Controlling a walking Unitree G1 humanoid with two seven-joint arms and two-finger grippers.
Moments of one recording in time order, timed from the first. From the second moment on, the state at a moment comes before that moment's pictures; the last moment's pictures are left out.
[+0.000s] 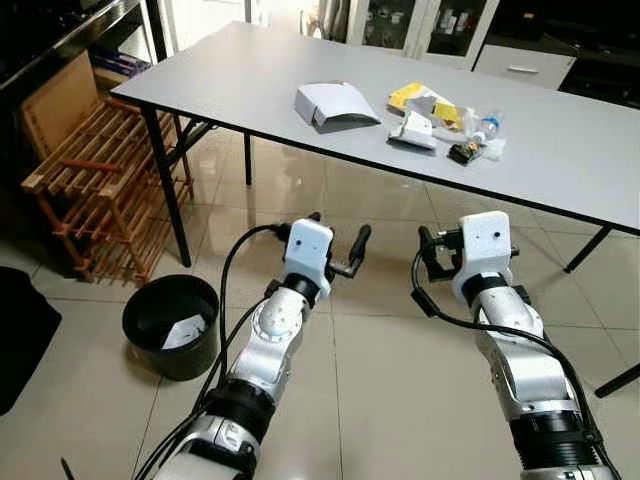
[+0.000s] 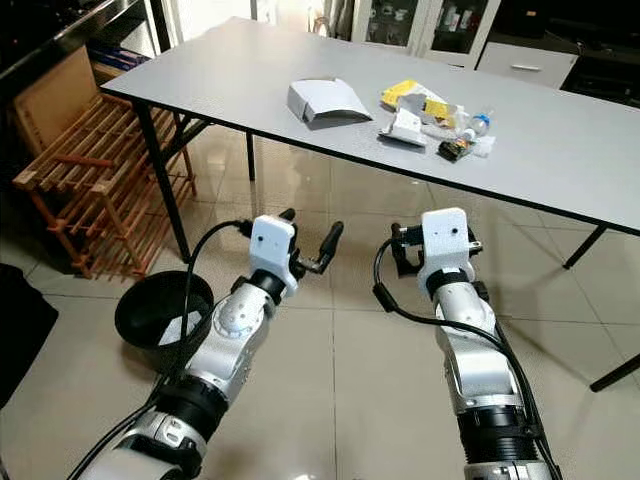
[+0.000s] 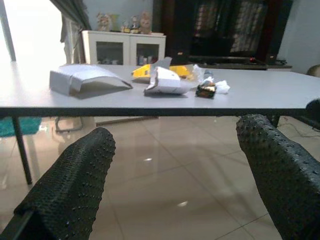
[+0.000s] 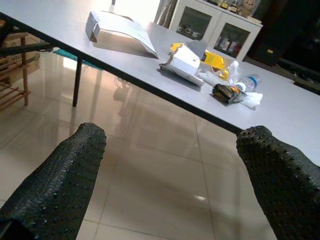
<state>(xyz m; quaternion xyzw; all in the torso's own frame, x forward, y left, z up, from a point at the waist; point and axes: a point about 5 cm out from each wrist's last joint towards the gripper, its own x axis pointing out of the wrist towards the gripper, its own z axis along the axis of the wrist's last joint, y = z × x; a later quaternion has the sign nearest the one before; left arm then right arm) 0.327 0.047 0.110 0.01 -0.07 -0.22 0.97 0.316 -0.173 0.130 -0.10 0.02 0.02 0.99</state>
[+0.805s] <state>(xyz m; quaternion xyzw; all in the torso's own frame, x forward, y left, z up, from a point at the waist) 0.326 0.100 0.106 0.04 -0.07 -0.16 0.98 0.321 -0.158 0.122 -0.11 0.03 0.06 0.99</state>
